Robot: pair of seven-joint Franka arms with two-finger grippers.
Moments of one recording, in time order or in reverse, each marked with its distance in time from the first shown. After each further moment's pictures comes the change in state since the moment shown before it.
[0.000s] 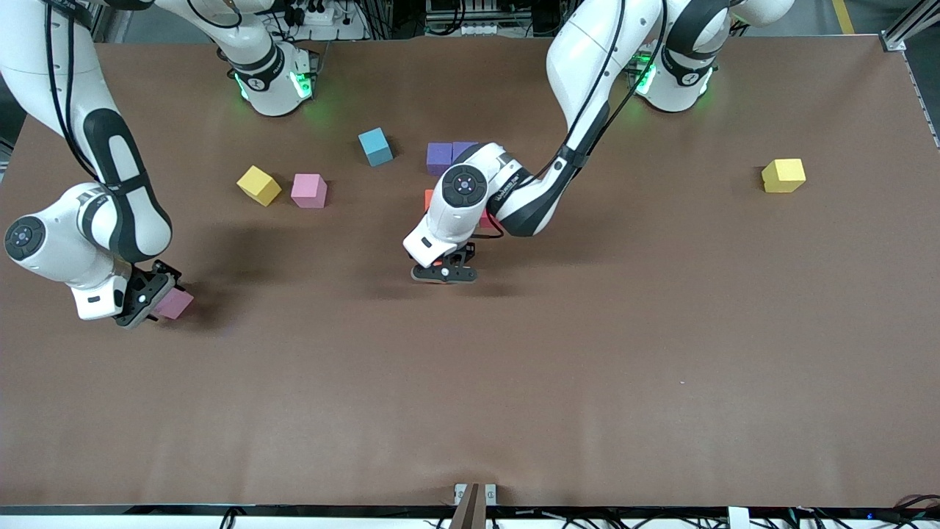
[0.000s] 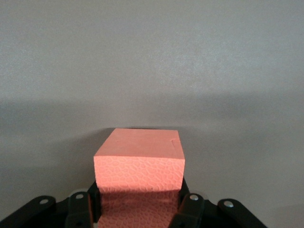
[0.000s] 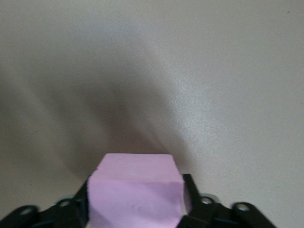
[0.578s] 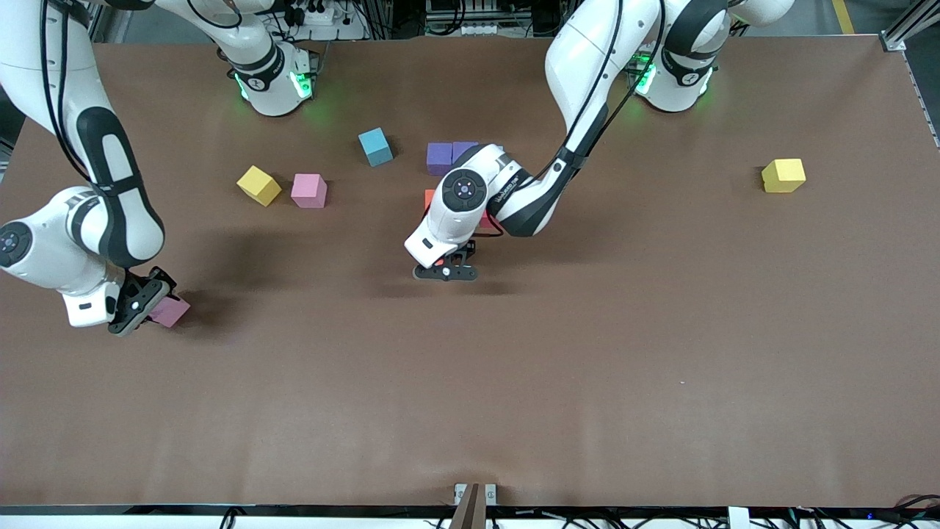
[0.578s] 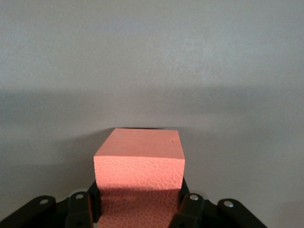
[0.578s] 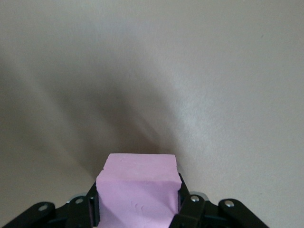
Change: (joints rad) left arm -0.002 0.007 0.000 0.000 -0.029 -0.040 0.000; right arm 0.000 0.000 0.010 0.091 0.004 -0.115 0.056
